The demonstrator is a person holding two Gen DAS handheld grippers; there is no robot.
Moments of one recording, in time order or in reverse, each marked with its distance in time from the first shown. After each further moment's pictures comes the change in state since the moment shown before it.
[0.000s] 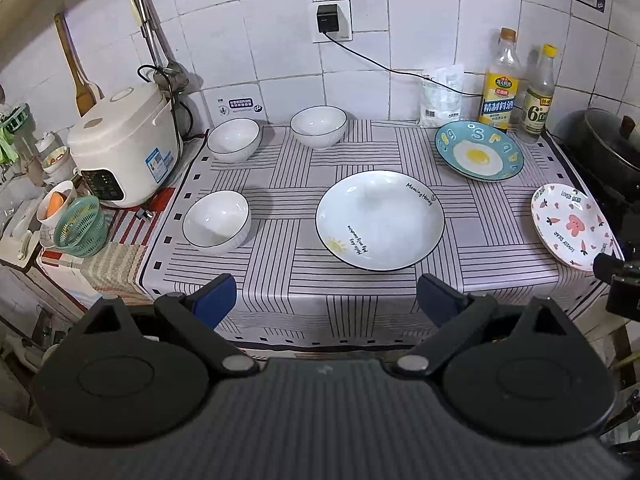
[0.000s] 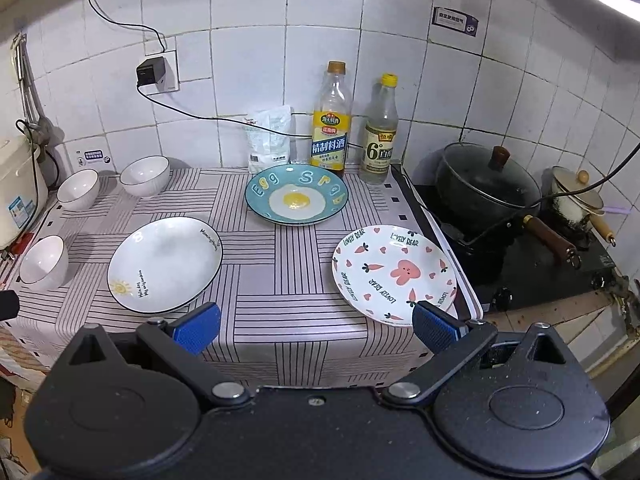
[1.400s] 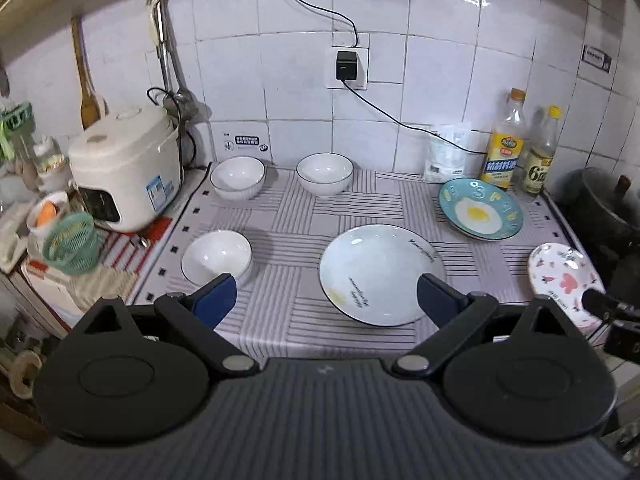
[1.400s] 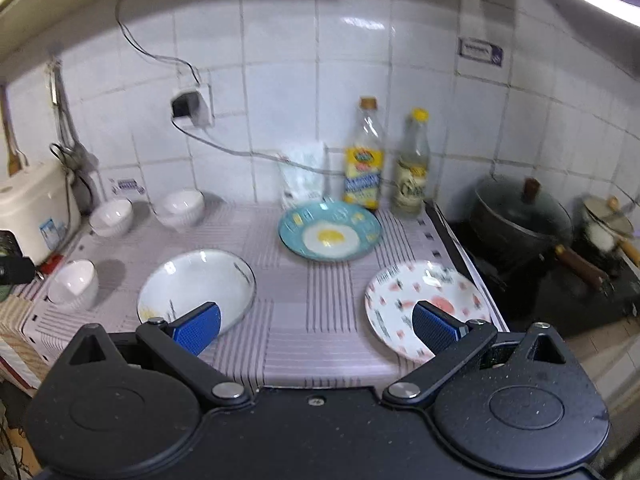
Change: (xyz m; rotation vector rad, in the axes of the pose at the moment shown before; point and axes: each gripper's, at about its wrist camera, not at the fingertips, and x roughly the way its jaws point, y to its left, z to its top) left arm 0.008 0.031 0.016 -0.072 -0.134 -0.043; right arm 0.003 -0.001 0.000 -0.016 -0.147 0.125
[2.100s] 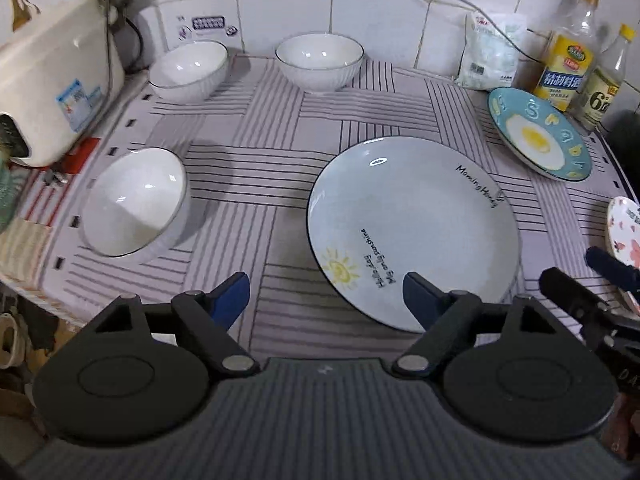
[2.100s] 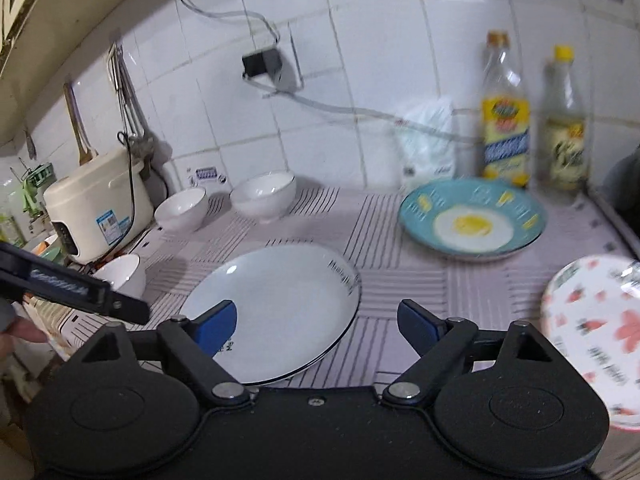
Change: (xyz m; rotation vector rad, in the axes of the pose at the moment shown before) left arm 0.225 0.004 -0.030 -0.031 0.289 -0.042; right arm 0.182 0.028 -0.042 0.022 -0.023 0.385
